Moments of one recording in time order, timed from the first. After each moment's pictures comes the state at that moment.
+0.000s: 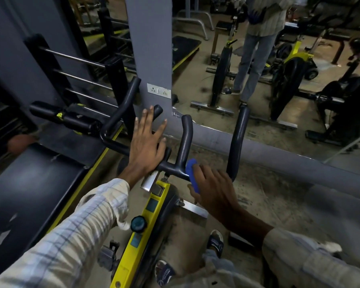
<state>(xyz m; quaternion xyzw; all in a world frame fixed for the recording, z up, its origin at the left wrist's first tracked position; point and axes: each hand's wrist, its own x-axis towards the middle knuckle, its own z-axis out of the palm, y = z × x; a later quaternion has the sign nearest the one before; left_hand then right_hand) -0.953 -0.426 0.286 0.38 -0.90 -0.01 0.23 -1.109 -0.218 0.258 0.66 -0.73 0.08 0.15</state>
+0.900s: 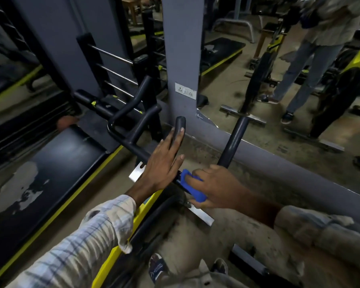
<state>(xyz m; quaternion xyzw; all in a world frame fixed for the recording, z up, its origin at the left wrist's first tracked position) -1.010 -0.330 0.281 0.38 -0.88 -0.16 0.25 -1.230 -0.233 0.278 0.89 -0.39 0.11 0.19</state>
